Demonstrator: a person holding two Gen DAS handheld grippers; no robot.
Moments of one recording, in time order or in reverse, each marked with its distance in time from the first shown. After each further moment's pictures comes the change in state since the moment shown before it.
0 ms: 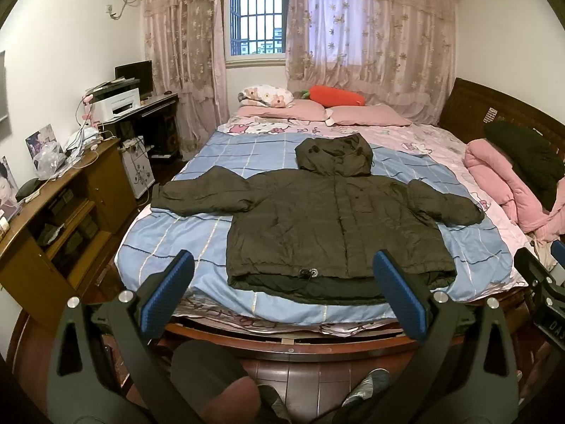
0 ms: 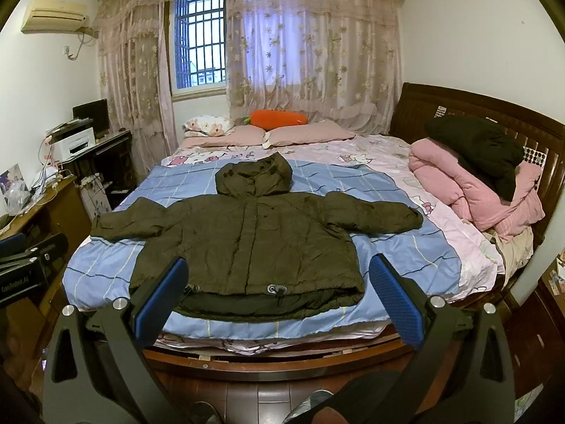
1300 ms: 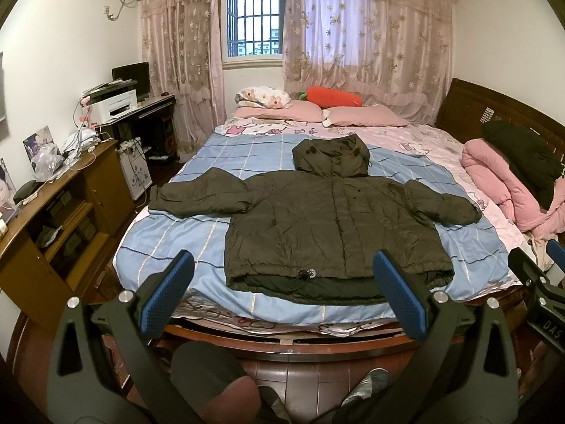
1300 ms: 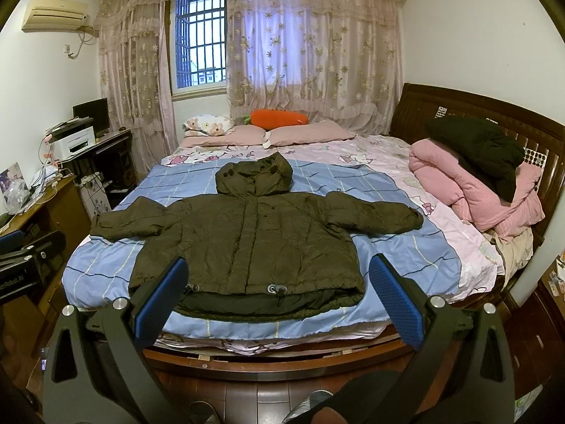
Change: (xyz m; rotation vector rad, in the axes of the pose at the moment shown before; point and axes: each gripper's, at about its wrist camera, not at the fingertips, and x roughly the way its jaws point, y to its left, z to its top) left arm 0.000 -0.001 0.000 0.000 -0.001 0.002; right arm 0.004 0.004 -0.001 -0.003 0.000 -0.001
